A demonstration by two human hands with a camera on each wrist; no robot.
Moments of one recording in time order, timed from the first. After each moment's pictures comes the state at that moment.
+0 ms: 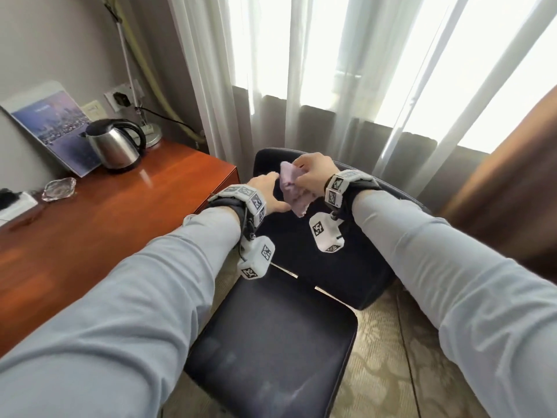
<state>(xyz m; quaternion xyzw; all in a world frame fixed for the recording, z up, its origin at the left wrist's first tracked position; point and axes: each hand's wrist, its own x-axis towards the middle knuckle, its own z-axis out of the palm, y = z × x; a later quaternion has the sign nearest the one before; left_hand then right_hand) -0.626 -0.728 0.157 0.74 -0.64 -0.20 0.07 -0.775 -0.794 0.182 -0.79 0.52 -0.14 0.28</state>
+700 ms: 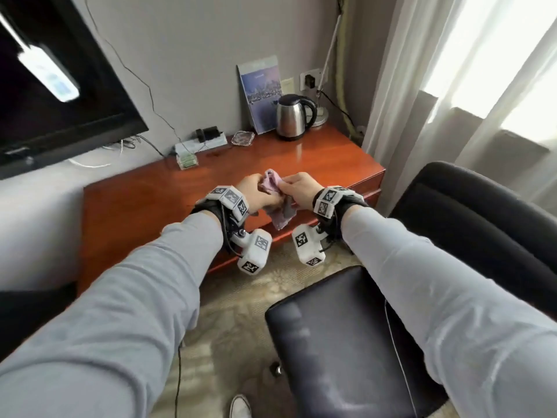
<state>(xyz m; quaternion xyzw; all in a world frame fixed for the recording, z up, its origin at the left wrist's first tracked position) -0.435 -0.466 0.194 0.87 -0.28 -0.25 0.32 -0.498 -0.603 0.153 -0.83 0.25 -0.02 0.50</state>
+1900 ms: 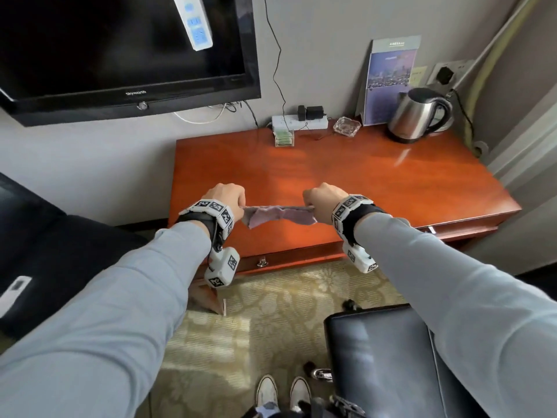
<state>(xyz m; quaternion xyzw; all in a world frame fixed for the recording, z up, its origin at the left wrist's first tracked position) -0.227 -0.217 0.139 0.97 -0.18 -0.13 0.04 -0.295 -0.444 0.125 -0.98 0.01 0.18 0.00</state>
